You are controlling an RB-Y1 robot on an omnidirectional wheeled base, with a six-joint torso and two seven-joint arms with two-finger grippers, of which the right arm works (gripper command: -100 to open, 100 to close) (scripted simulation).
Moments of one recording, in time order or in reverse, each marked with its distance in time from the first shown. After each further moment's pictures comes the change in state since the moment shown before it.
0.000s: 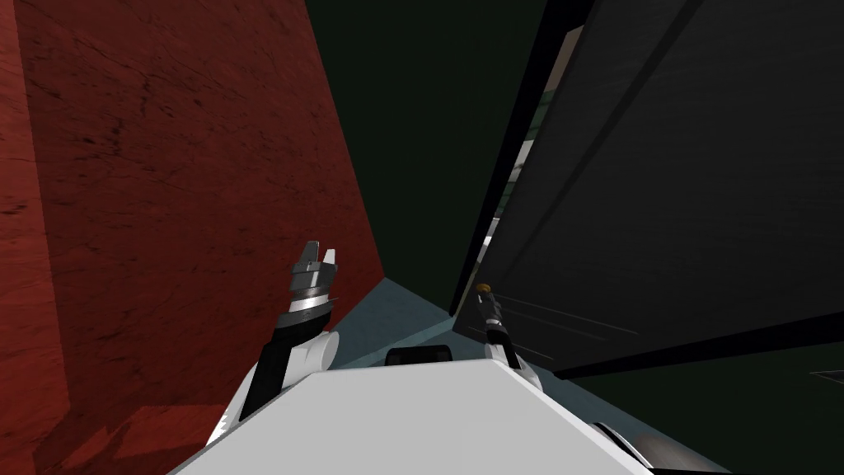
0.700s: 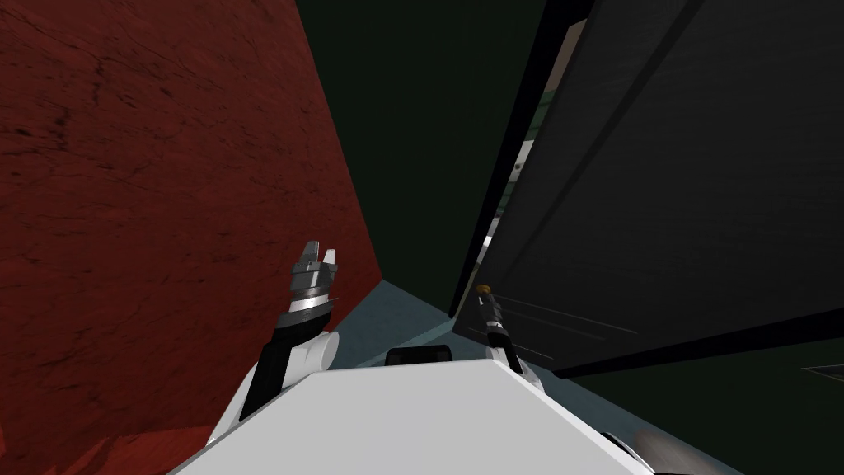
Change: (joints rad) arm 0.026 0.006 -0.012 -0.020 0.034 -0.001 0.163
